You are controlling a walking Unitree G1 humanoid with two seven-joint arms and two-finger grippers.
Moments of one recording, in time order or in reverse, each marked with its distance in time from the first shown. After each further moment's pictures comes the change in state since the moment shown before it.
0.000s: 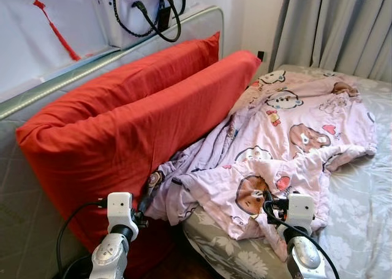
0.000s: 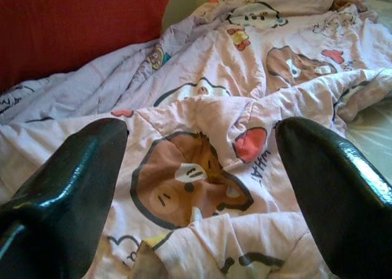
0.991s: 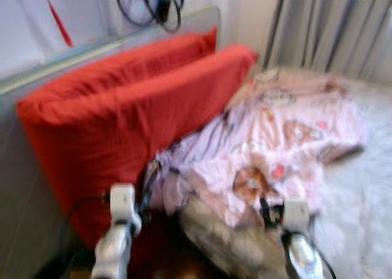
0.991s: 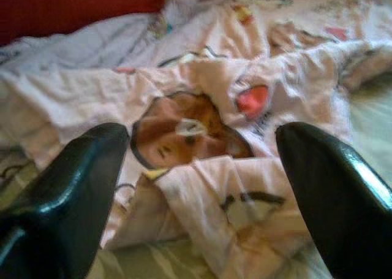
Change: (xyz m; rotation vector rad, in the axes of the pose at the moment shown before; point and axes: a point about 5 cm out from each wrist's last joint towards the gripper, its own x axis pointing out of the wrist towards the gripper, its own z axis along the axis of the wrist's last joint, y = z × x) left arm 0.004 -0.008 0.004 -0.009 -0.012 -0.018; right arm -0.002 0.003 -0.008 0.003 0.054 0.012
